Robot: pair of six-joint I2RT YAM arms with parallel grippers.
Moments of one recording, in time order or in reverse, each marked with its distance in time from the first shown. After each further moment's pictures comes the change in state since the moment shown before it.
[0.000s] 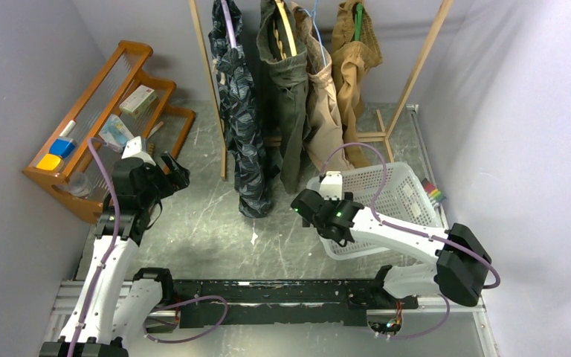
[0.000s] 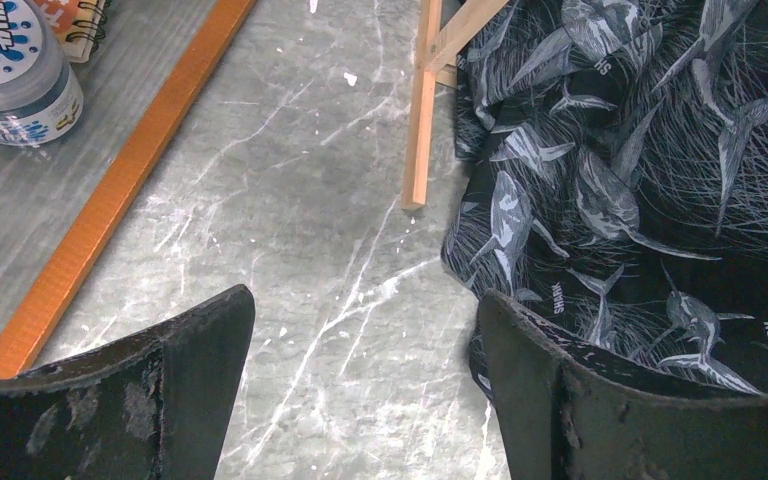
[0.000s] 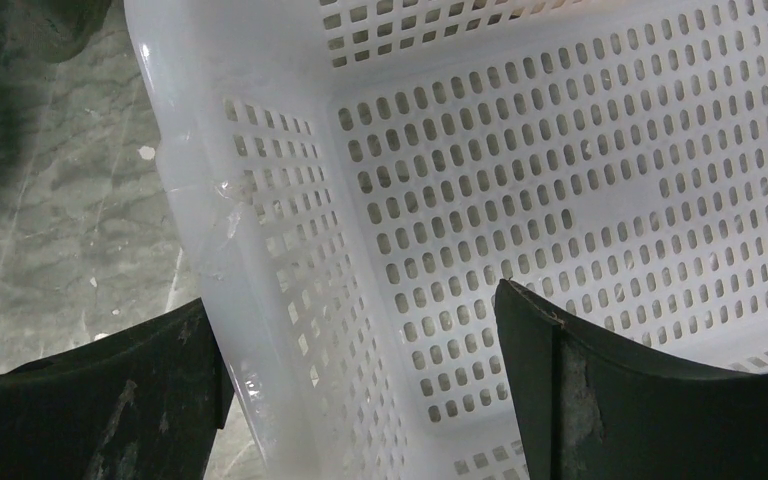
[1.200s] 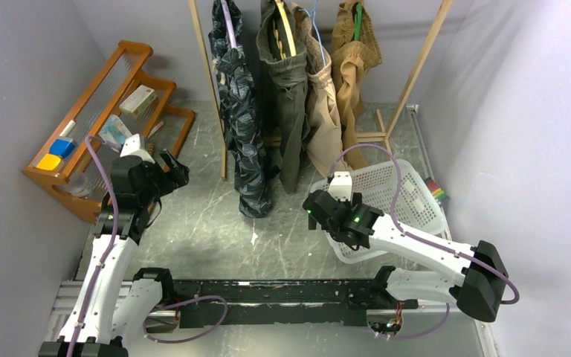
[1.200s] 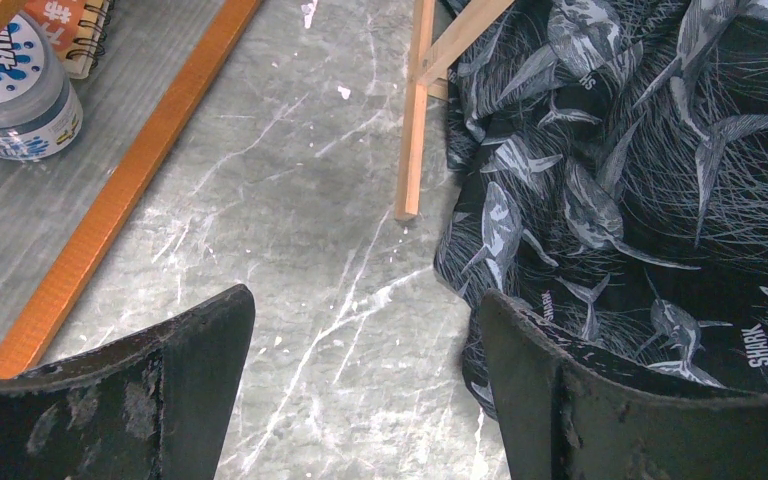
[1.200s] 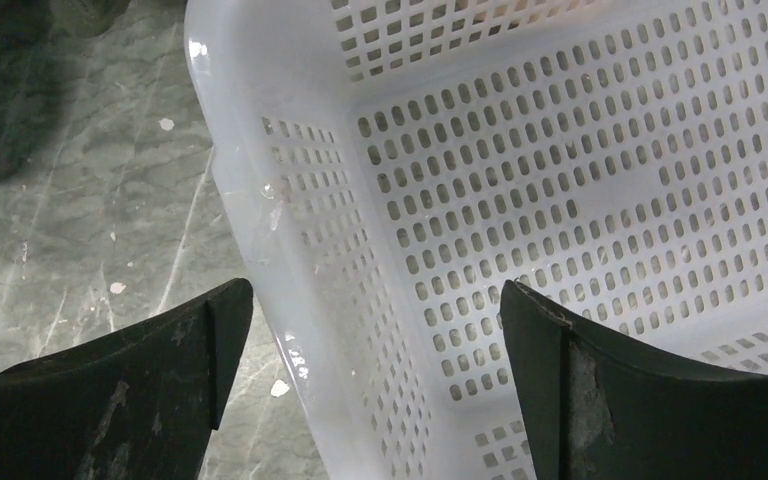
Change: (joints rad) left arm 0.000 0.011 0.020 0.006 0.000 -0.004; right arm -0.007 -0.173 -0.025 -0.065 -0.042 -0.048
